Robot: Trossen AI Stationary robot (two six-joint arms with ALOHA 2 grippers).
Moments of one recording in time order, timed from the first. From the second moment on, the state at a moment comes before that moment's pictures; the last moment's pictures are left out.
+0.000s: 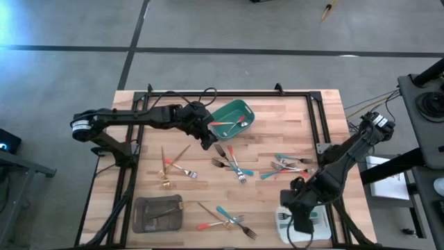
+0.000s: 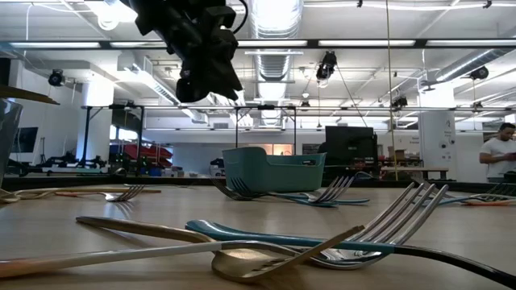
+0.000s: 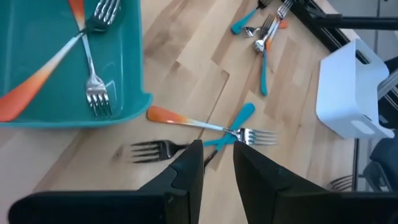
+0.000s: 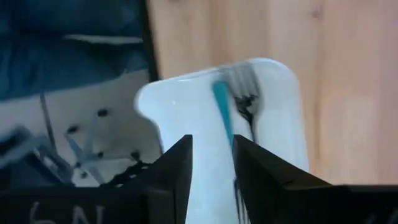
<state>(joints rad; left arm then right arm) 0.23 1.47 1.08 -0.40 0.23 -0.49 0.73 1.42 1.14 -0.86 -0.19 0.96</state>
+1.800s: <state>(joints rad) 0.21 1.24 1.08 -0.42 0.22 -0.44 0.17 1.36 0.68 -0.98 -0.18 0.22</state>
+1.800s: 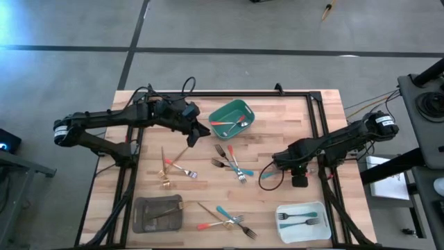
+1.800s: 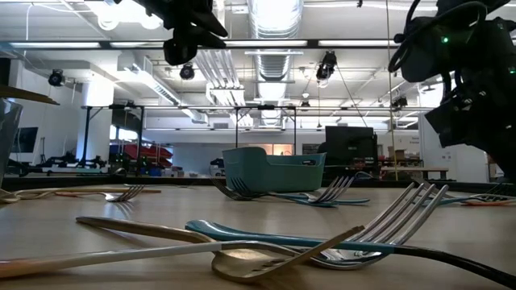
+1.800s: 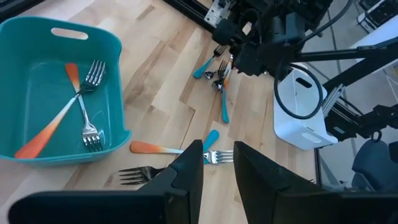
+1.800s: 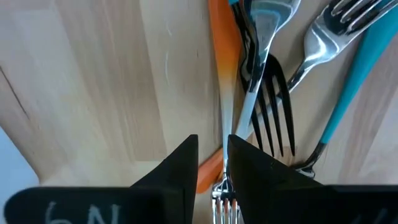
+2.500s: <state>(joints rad) 0.21 1.24 1.08 -0.40 0.19 -0.41 0.17 1.45 0.66 -0.88 -0.15 0.23</state>
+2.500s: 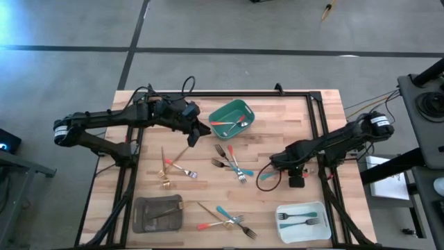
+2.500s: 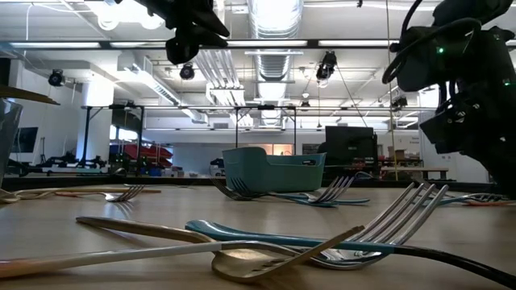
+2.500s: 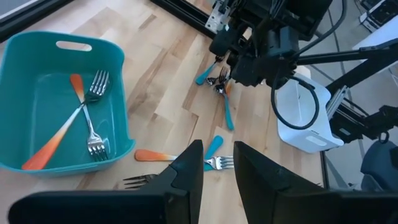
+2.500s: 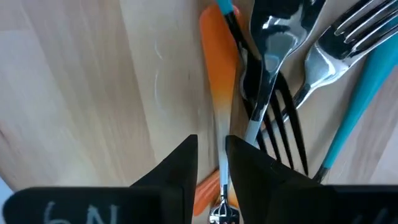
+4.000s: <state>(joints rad) 0.21 1.23 1.08 -0.46 0.19 -0.40 0.17 1.39 0.90 -0.92 -0.19 0.12</state>
